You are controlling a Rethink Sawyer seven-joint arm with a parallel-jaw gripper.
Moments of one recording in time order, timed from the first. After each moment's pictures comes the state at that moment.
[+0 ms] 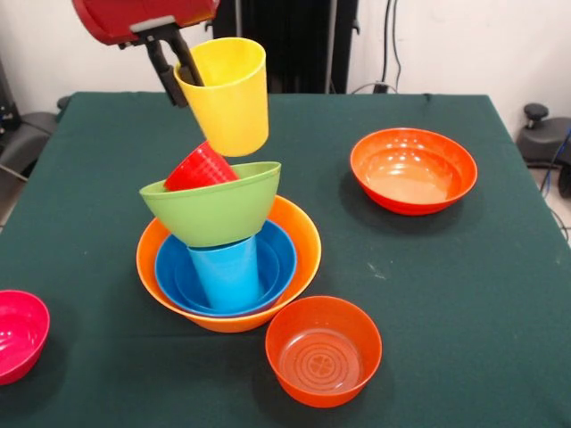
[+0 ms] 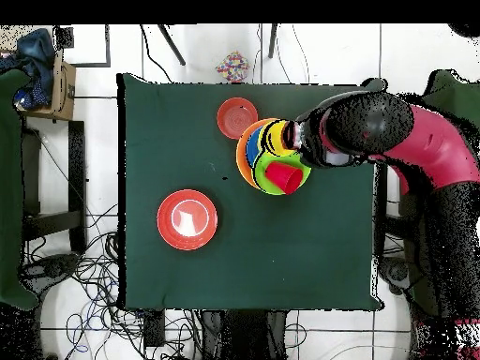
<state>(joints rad) -0.78 -0.70 0.60 1.40 -0.20 1.08 1.54</state>
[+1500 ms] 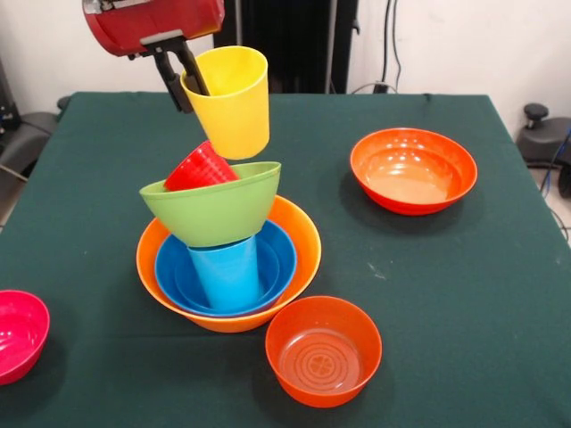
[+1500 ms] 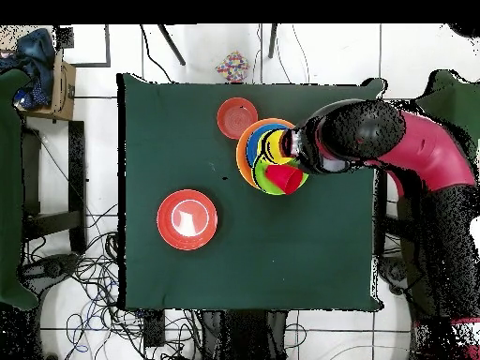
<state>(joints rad) -0.79 -0.69 0.60 1.42 -0.22 1.08 1.54</state>
